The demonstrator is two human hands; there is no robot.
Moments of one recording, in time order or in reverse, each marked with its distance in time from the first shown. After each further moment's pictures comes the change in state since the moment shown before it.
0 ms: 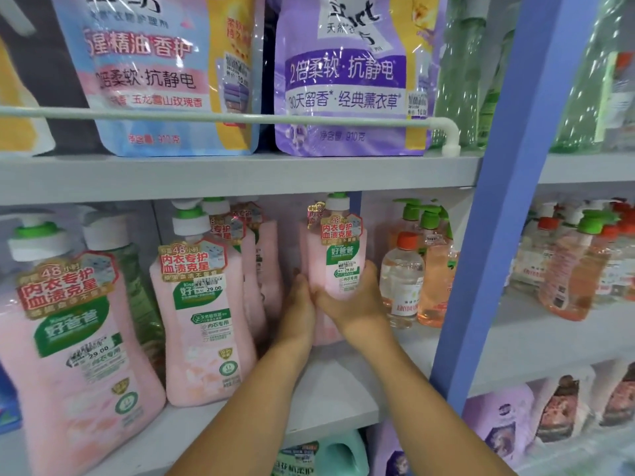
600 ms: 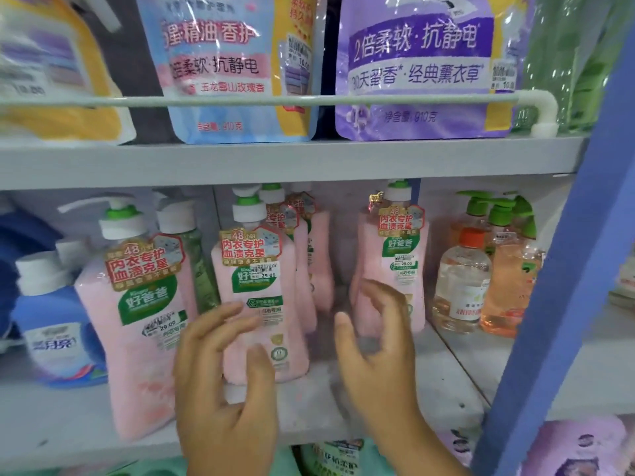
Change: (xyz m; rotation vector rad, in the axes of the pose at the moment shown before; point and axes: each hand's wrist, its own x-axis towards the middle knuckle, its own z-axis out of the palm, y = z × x) left_hand -0.158 0.024 -0.105 0.472 0.612 0.881; right_hand -0.101 -0.028 0.014 0.110 -0.022 -0.344
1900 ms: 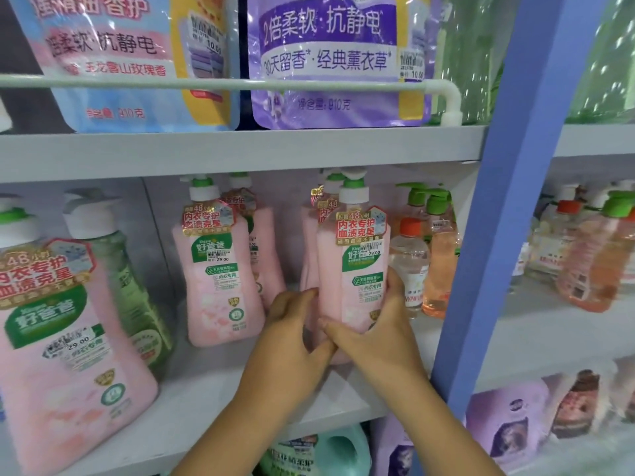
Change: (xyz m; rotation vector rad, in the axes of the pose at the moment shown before) left_hand -0.006 -0.029 0.111 0.083 -0.772 -0.034; right_hand 0.032 0.035 -0.064 -0.114 -0.075 0.323
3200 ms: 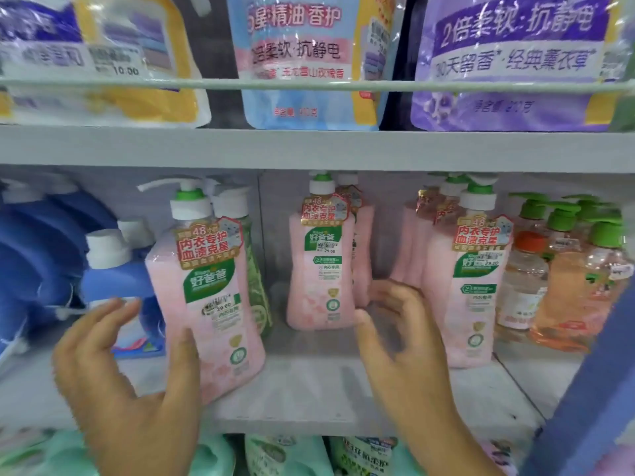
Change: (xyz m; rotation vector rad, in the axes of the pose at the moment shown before) left_hand -0.110 -0.051 -0.164 0.137 0.985 -0.134; right_hand -0.046 -0.052 0.078 0.119 -0.088 -0.396
